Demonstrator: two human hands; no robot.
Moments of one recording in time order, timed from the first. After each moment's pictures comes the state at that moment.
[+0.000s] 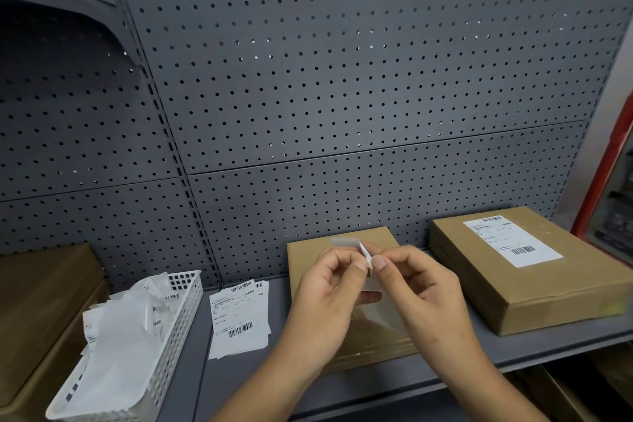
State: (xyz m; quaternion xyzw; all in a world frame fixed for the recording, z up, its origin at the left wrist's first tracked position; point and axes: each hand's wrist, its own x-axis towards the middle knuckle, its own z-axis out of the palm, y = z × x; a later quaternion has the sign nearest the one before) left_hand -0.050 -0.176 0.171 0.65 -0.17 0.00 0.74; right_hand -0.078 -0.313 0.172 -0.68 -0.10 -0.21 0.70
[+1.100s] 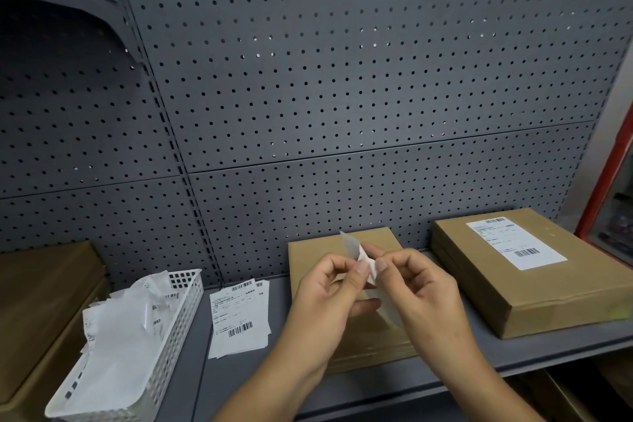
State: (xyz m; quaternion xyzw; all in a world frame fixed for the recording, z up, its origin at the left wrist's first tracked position) left_hand -0.053 -0.174 0.173 0.61 -0.11 -0.05 0.78; right_hand -0.068 -0.316 0.163 -0.69 -0.07 -0.18 0.70
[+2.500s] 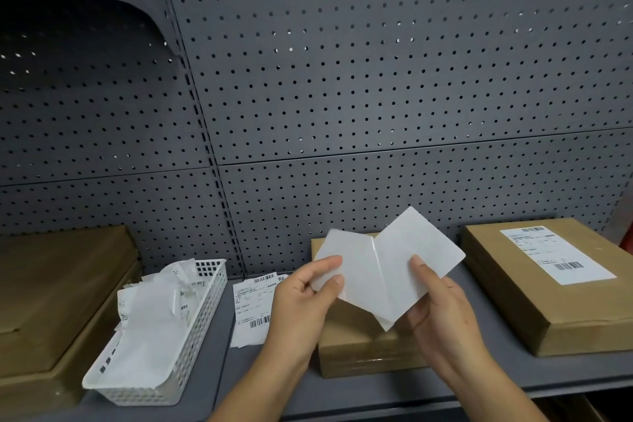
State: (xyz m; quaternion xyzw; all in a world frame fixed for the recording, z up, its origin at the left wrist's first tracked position) left_hand -0.025 -0.127 0.133 0.65 0.01 0.04 0.76; right_hand -0.034 -0.309 0.133 -0.48 0.08 -0.06 0.87
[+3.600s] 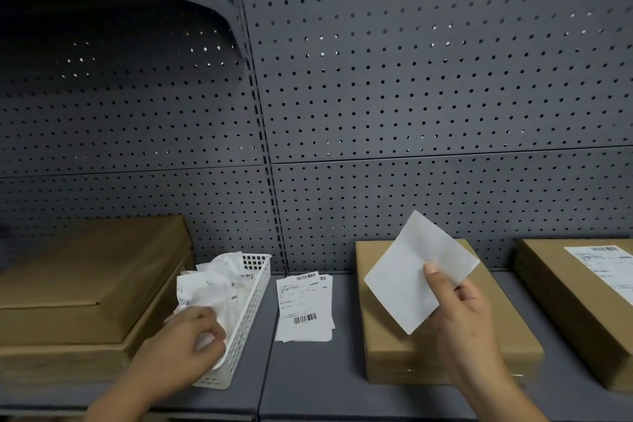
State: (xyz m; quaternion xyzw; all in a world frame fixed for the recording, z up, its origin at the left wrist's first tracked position) left_hand -0.058 0.132 0.097 0.98 0.04 -0.01 0.18; right_hand -0.029 -0.257 0.130 -0.56 0.05 -0.12 0.82
